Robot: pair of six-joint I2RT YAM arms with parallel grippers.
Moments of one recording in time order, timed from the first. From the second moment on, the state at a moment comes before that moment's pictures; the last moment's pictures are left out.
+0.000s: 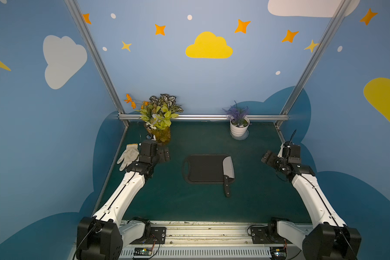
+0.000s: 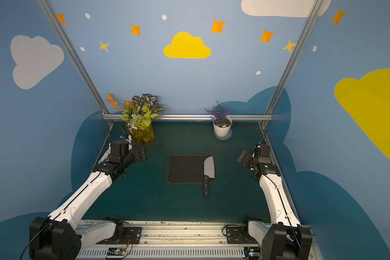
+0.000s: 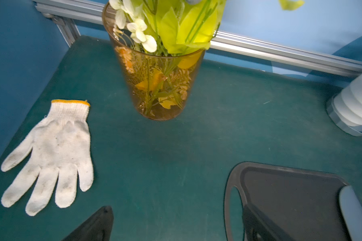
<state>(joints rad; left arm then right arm) -0.17 1.17 0.83 -0.31 -0.18 -0.28 -0.04 1.12 0.84 -0.51 0.00 0.41</state>
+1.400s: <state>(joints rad) -0.13 1.55 0.36 0.77 -0.12 0.08 -0.06 1.36 0.49 0.33 0.11 0.17</state>
